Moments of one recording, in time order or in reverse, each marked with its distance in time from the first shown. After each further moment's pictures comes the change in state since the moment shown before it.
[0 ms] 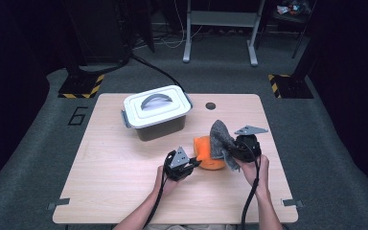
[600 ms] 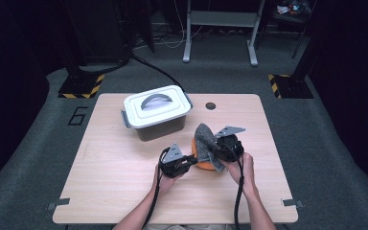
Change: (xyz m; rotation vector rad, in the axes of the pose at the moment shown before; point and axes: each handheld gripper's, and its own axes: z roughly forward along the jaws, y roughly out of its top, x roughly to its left) left arm 0.014 -0.005 -0.005 -0.077 -0.031 -0.068; right arm 0.032 0.010 0.035 0.060 0.029 -0.091
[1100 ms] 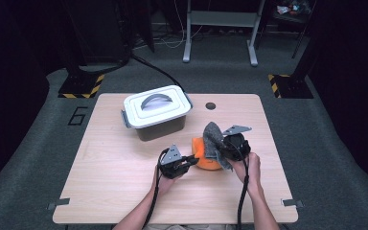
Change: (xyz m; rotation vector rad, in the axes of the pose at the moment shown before) left arm 0.001 -0.005 -0.001 -0.017 -0.019 -0.004; right arm -0.020 -0.008 -0.008 0.025 -0.077 0.026
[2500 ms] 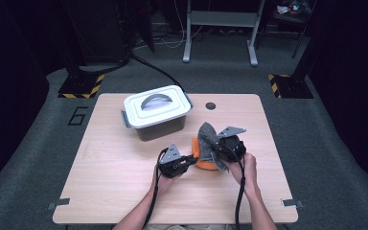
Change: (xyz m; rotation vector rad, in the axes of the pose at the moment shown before) left arm 0.004 -0.001 -0.001 0.011 0.003 -0.010; right arm 0.015 0.004 0.000 -0.020 0.018 -0.050
